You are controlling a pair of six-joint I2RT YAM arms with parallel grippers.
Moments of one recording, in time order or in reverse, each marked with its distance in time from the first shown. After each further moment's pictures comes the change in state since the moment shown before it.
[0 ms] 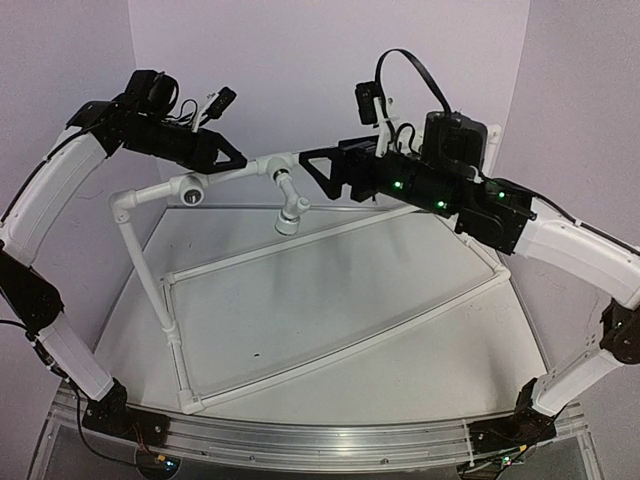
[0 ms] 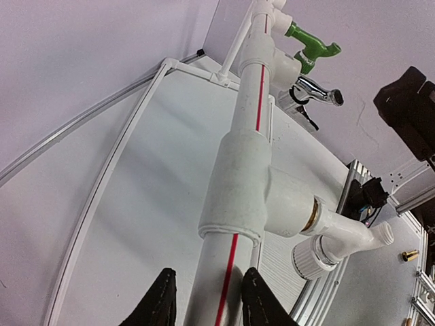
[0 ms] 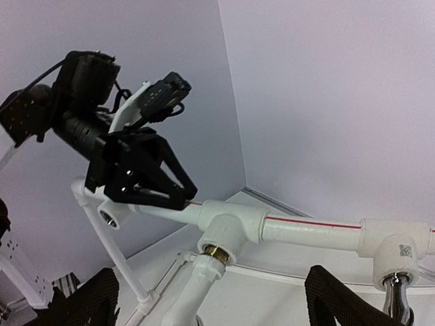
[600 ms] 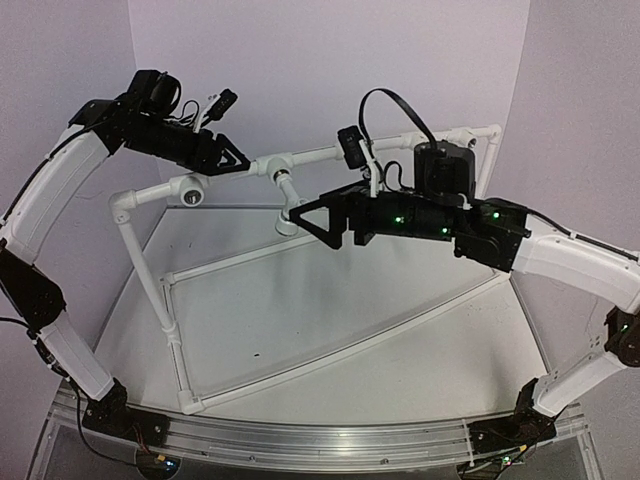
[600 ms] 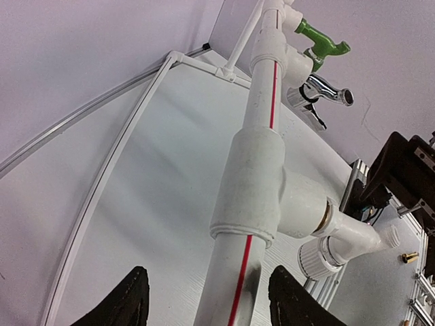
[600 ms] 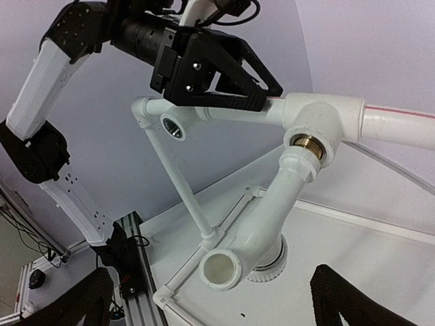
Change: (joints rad) left arm -0.004 0.018 0.021 -0.032 -0.021 -0.010; right arm 0.006 -0.044 -0.139 -0.060 -0.281 0.131
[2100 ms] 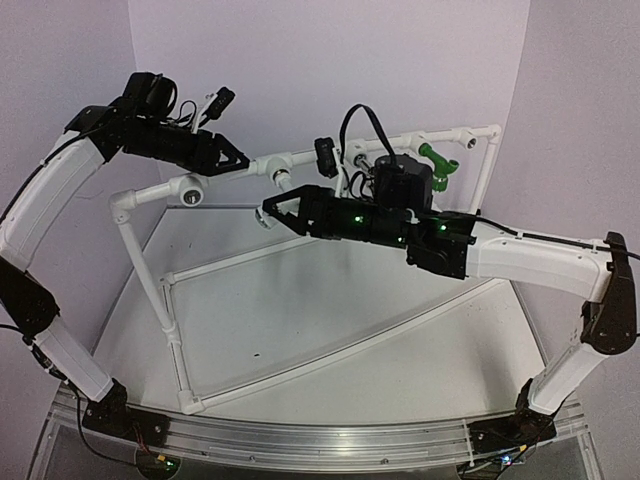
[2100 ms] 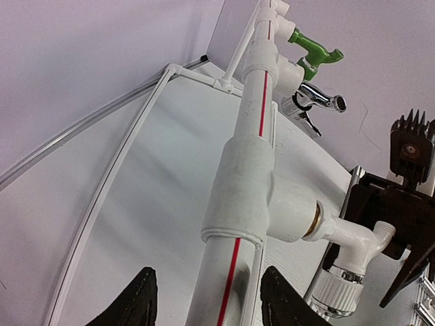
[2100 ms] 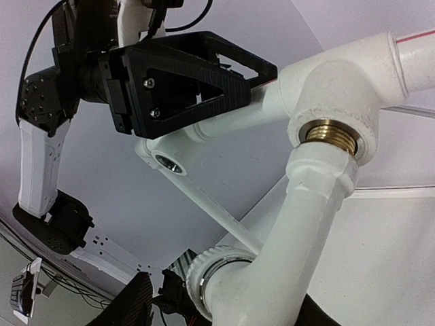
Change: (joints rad) left arm -0.006 -0.051 -0.082 0.089 -0.001 -0.016; right arm 0.024 0.183 0.017 0.273 -0.012 0.382
